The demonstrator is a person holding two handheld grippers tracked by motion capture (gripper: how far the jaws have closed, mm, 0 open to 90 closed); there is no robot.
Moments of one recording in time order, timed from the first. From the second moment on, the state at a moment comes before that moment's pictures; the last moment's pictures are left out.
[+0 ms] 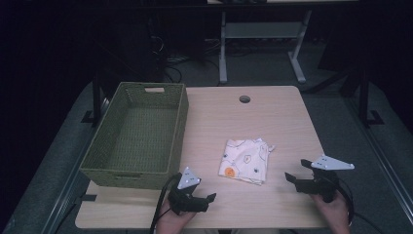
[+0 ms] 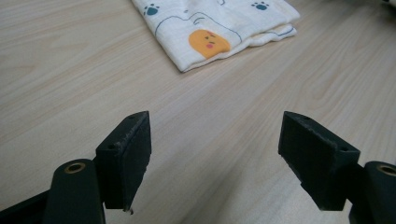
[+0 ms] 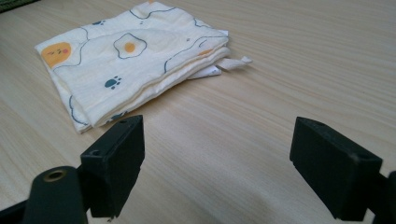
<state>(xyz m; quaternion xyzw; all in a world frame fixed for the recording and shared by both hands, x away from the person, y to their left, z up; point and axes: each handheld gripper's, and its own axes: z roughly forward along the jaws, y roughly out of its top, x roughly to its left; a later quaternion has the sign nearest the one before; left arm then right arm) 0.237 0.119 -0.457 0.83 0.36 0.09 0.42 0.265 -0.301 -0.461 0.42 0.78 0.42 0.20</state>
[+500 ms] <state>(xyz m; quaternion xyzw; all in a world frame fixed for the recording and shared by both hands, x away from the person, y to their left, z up) 0.245 0.104 -0.447 0.82 0.36 0.06 0.44 0.262 -0.302 -0.459 0.43 0.77 0.43 0.20</state>
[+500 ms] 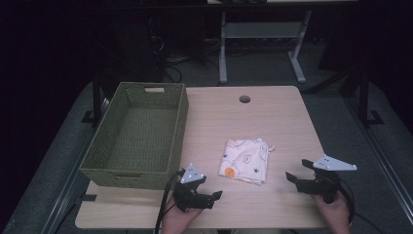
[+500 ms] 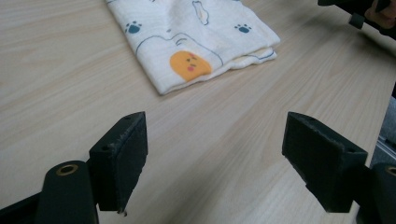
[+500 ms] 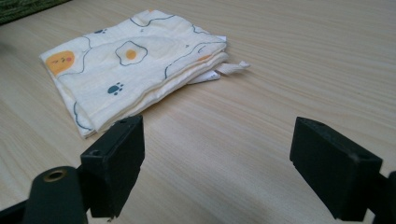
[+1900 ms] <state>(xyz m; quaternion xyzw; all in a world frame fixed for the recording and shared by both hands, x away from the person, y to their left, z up) 0.322 0.022 -0.424 0.85 0.35 0.02 0.40 0.262 -0.306 -0.461 0.43 0.76 0.44 0.19</state>
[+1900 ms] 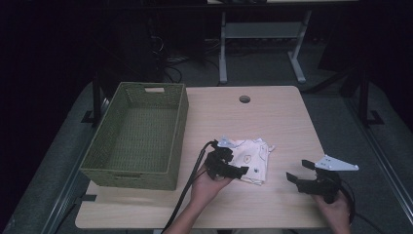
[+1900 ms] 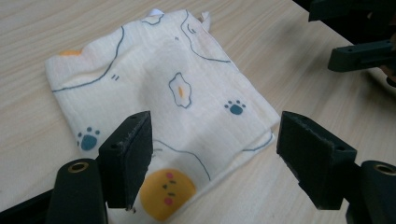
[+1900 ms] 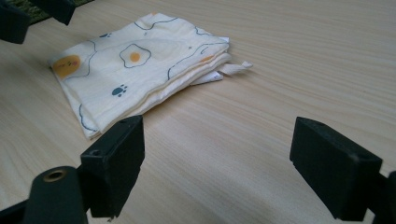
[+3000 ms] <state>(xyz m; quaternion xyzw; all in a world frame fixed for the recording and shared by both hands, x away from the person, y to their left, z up) 0.372 -0.018 -0.454 0.87 0.37 0.03 0.33 0.261 -0.306 -0.460 0.43 0.76 0.45 0.19</state>
